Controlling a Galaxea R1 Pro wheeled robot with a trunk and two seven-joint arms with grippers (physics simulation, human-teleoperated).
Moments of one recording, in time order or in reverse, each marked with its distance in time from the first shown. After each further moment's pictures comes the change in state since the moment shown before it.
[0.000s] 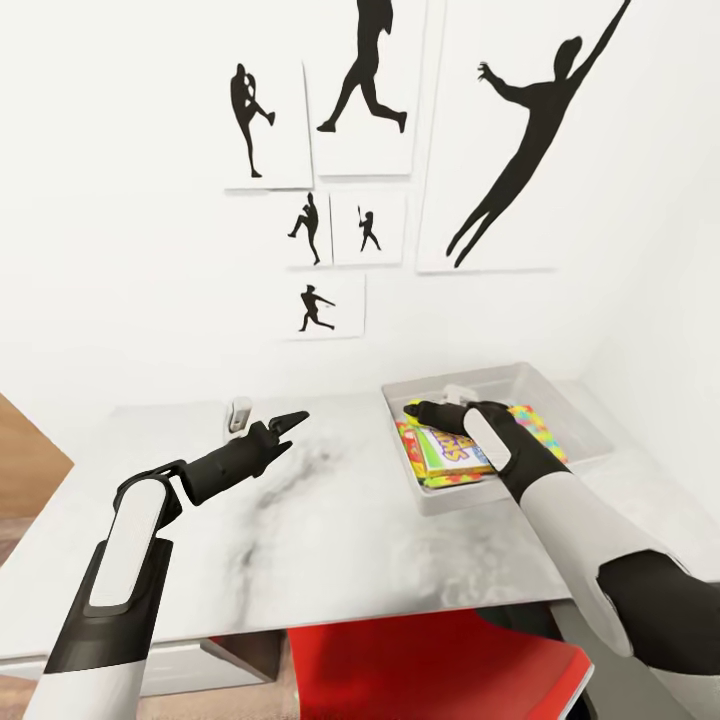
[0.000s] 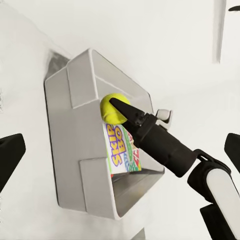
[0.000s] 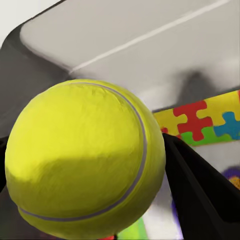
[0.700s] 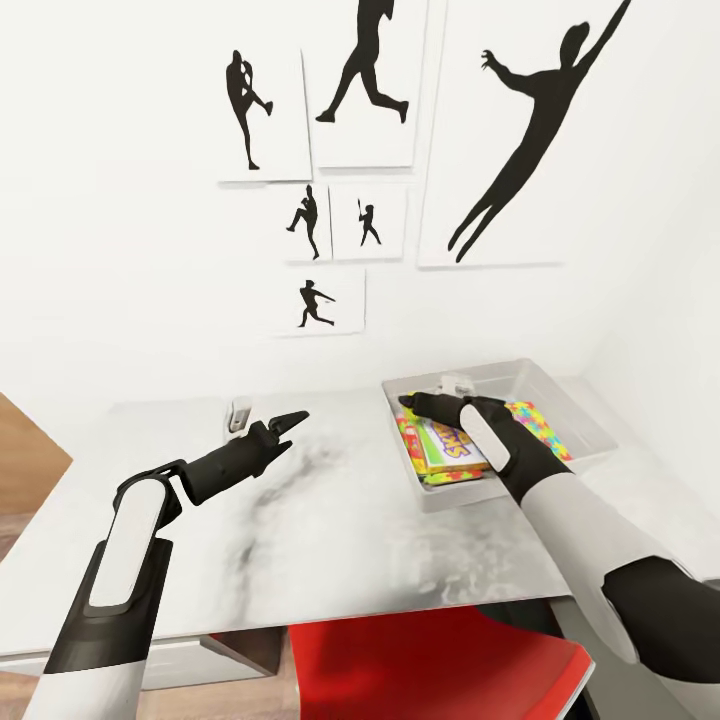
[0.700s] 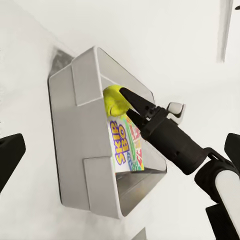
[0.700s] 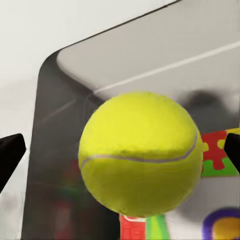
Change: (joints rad) left arm 0.000 0.000 0.000 -0.002 0.001 0.000 0.000; right arm 0.012 -0.010 0.056 -0.093 -0.003 -0.035 -0.001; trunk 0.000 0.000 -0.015
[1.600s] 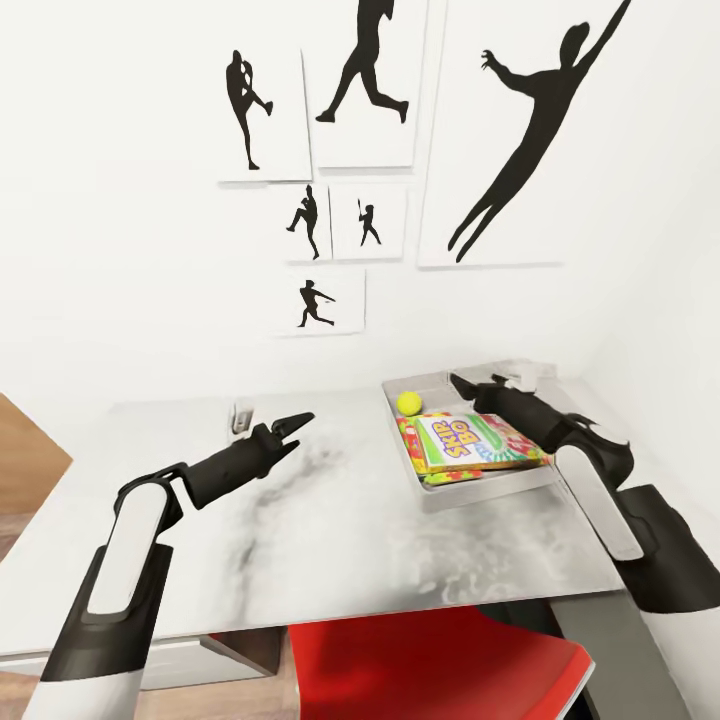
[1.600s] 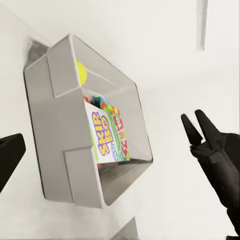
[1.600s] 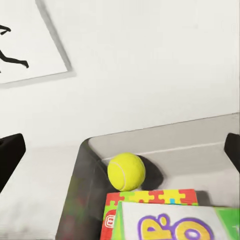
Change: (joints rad) left arm 0.017 0.007 -0.024 -0.020 0.000 0.009 -0.074; right arm 0.388 -0.272 -0.140 -0.869 -0.001 0.015 -0.006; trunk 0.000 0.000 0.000
